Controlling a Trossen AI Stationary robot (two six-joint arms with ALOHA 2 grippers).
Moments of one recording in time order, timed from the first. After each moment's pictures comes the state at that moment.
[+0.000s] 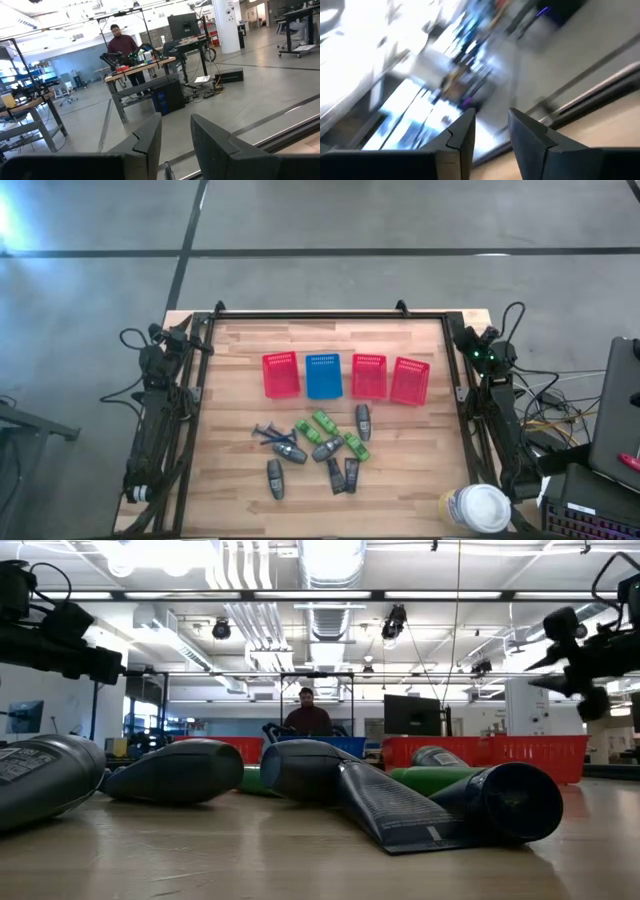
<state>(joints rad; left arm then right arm) 1.48 0.01 0.01 0.09 0.19 0.29 -1.45 0.07 0.01 0.08 -0.40 1.03</state>
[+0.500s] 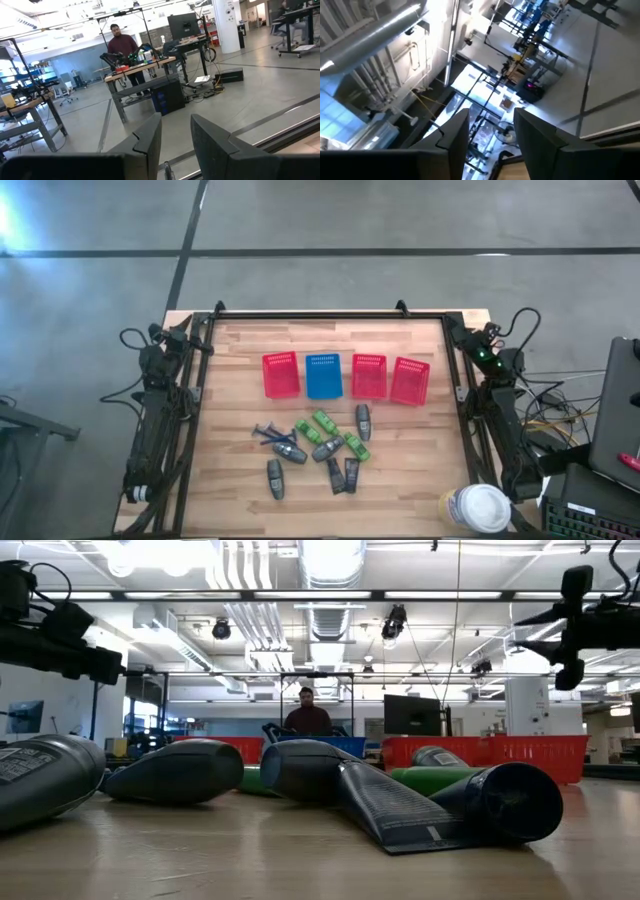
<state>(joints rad) 1.48 0.01 0.01 0.09 0.19 0.29 -1.43 0.07 0.03 0.37 -0.58 1.26</state>
